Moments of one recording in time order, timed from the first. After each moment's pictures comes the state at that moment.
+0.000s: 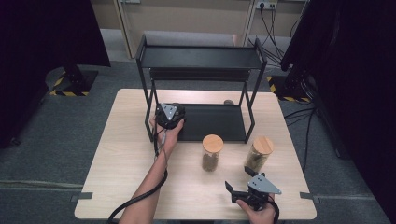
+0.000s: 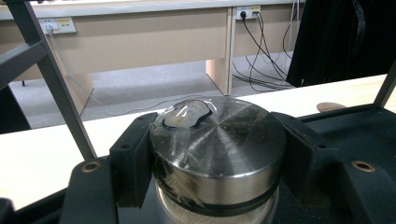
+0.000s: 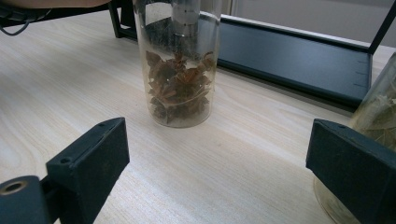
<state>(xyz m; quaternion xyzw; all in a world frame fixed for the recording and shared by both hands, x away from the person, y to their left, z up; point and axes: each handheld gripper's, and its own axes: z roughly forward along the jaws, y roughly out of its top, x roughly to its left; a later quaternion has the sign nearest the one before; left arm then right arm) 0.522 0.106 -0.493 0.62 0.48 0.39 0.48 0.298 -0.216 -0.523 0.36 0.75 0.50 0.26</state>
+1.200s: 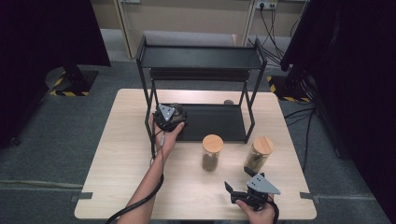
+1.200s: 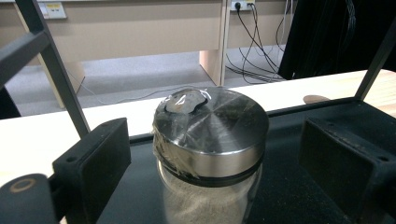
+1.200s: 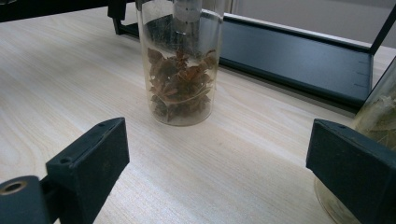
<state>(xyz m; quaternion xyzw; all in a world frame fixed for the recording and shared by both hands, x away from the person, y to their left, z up) 0.506 0.111 -0.483 0.63 0.49 0.37 0.48 0.298 -0.214 -0.523 0.36 0.75 0.49 0.26</state>
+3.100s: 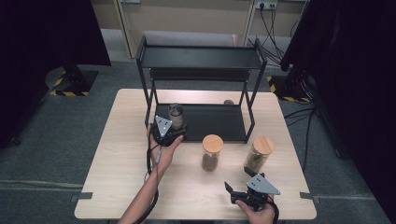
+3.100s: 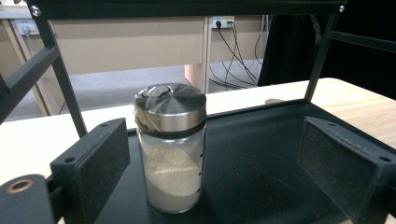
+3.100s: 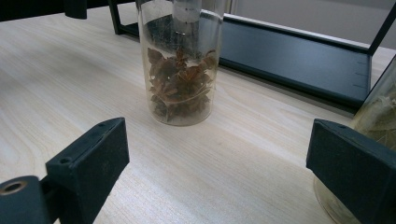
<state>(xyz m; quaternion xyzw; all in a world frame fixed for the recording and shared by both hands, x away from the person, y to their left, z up) 0.445 0.112 -0.475 0.62 0.47 0.36 0.51 0.297 -0.214 -0.523 0.36 0.75 0.49 0.27</state>
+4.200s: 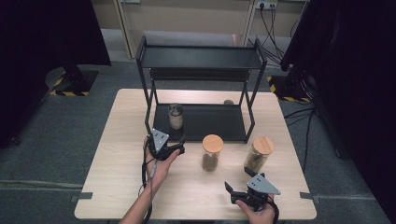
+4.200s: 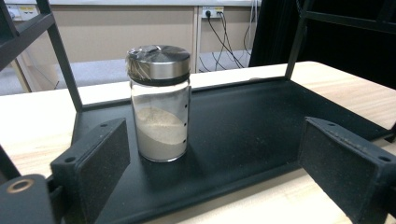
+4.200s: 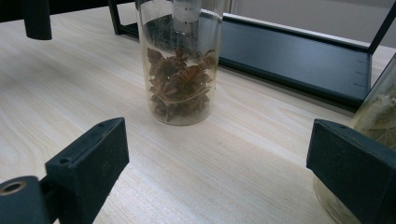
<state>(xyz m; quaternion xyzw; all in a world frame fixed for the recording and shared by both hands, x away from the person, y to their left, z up) 0.403 0.119 -0.492 0.64 0.46 0.34 0.52 0.297 -0.214 -0.523 0.36 0.75 0.49 0.26</state>
